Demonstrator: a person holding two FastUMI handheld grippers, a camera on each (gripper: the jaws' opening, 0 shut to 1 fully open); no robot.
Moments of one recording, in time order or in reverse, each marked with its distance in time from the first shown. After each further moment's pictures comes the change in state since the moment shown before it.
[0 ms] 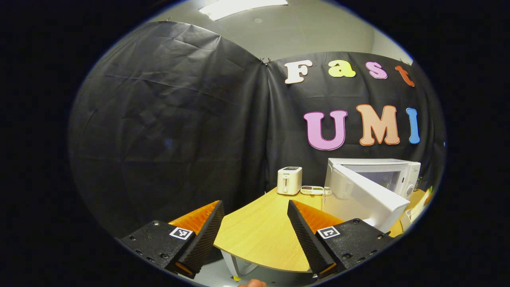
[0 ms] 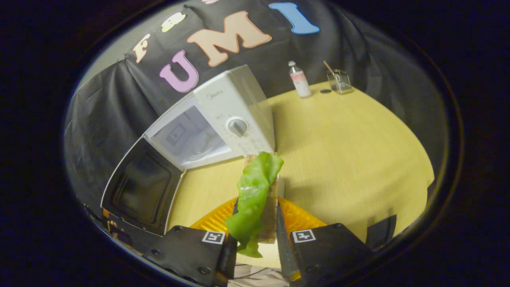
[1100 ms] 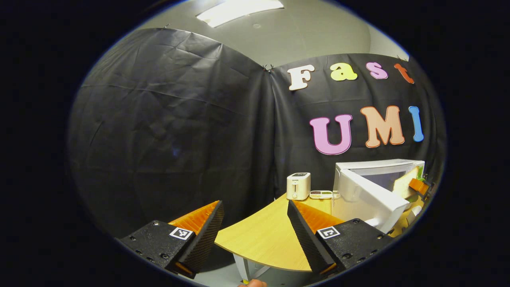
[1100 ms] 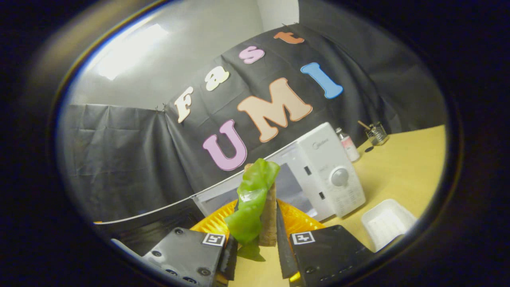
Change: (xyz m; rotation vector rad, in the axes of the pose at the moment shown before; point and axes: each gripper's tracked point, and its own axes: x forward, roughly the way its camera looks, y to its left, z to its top) left arm -0.005 0.020 0.015 0.024 -0.041 0.042; right arm 0.083 0.202 0.038 0.153 -0.680 0.206
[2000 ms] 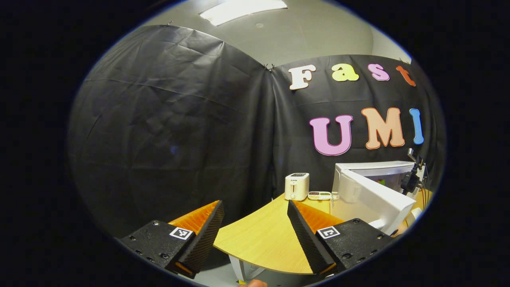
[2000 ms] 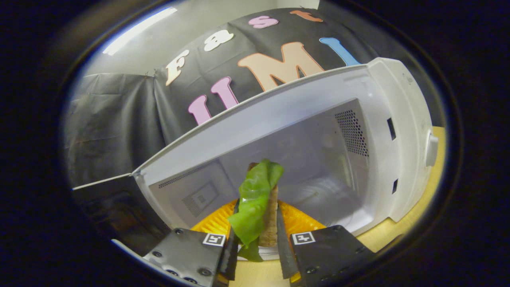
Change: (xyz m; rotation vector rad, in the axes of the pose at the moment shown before) left arm 0.010 -0.001 -0.008 -0.021 -0.013 -0.006; right arm 0.161 -0.009 -0.091 -0.171 0.154 -0.079
